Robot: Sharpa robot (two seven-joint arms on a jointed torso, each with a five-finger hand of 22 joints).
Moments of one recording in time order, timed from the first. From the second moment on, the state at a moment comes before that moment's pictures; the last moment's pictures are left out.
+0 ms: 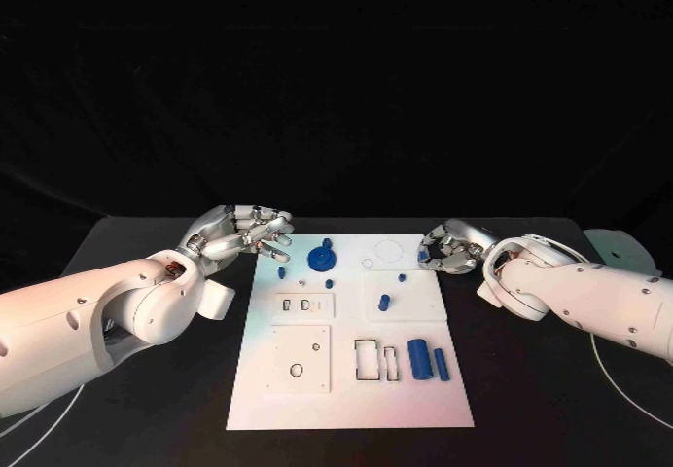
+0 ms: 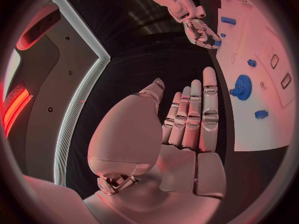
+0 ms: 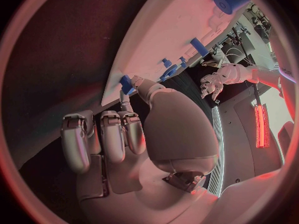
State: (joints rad) left arm 1.21 -0.94 -0.03 1.56 -0.18 -0.17 0.40; left_hand 1.43 -0.10 0.23 0.21 0.05 0.83 0.21 0.25 0.19 1.07 0.15 0.07 0.07 1.05 0.09 0.27 0.44 0.17 1.23 0.16 0.34 0.07; right arm 1.23 -0.81 -0.14 1.25 -1.12 -0.36 0.04; right_hand 1.30 -0.15 0.46 0.07 0.17 0.94 0.15 0.16 0.54 1.46 0.08 1.57 1.31 1.46 0.01 1.57 1.31 0.01 1.47 0.11 1.57 1.31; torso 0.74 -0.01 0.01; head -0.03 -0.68
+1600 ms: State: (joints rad) left arm 1.21 -0.93 -0.03 1.53 -0.06 -0.18 0.40; left_hand 1.44 -0.09 0.23 0.21 0.05 0.83 0.21 0.25 0.19 1.07 0.15 0.07 0.07 1.05 0.09 0.27 0.44 0.17 1.23 0.16 0.34 0.07; right arm 1.25 -0.66 -0.15 1.62 -1.31 -0.48 -0.25; right_hand 1.31 -0.10 0.50 0.07 0.16 0.96 0.14 0.20 0.55 1.46 0.06 1.57 1.31 1.46 -0.01 1.57 1.31 0.01 1.47 0.10 1.57 1.31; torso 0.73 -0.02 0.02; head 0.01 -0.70
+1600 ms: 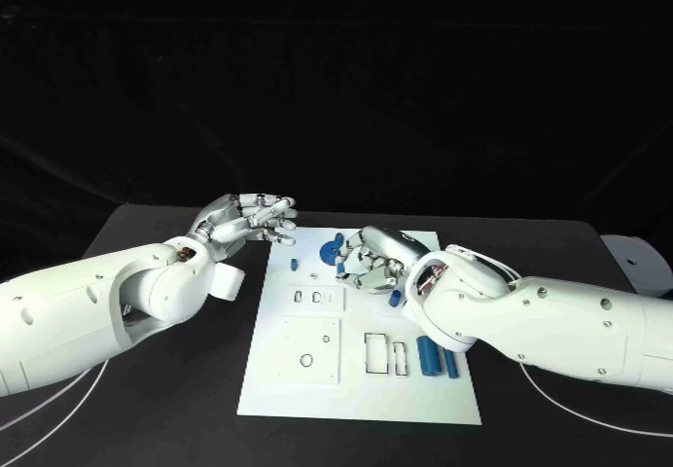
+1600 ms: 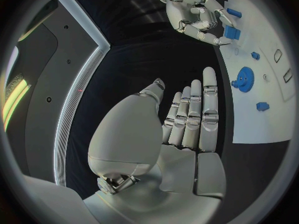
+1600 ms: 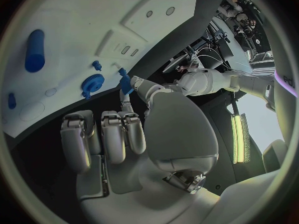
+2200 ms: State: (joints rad) left arm 1.21 -0.93 -0.03 1.54 -0.05 -0.18 0.40; left_hand 1.44 -0.09 0.23 0.21 0.05 0.83 0.21 0.25 0.19 1.07 0.15 0.07 0.07 1.05 0.09 0.27 0.44 0.17 1.23 0.16 0.34 0.07; right arm 1.19 -0.58 -0.15 1.57 -1.41 -0.44 -0.31; right_hand 1.30 -0.11 0.50 0.07 0.16 0.96 0.14 0.21 0.55 1.46 0.06 1.57 1.31 1.46 -0.01 1.57 1.31 0.01 1.47 0.10 1.57 1.31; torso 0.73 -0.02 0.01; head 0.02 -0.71
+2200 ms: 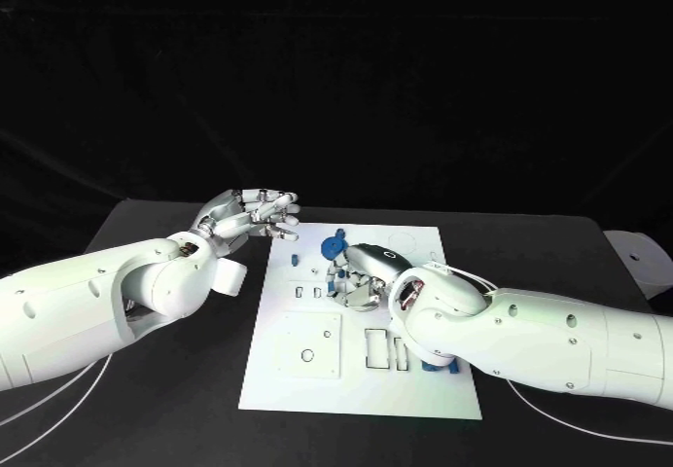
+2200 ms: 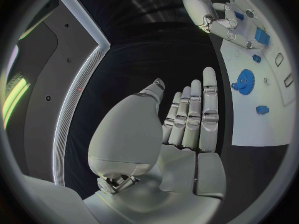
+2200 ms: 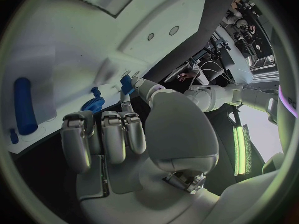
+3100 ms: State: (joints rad) left arm 1.21 -0.93 -0.03 1.54 -0.06 -0.17 0.39; left_hand 1.44 -0.09 0.23 0.21 0.05 0.83 0.21 0.25 0.19 1.07 0.15 0.07 0.07 1.05 0.09 0.27 0.44 0.17 1.23 0.16 0.34 0.07; right arm 1.17 -0.53 -0.15 1.51 -1.43 -0.44 -0.32; right_hand 1.29 -0.12 0.50 0.07 0.15 0.95 0.14 0.21 0.56 1.46 0.06 1.57 1.31 1.46 -0.01 1.57 1.31 0.01 1.47 0.10 1.57 1.31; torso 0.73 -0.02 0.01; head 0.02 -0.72
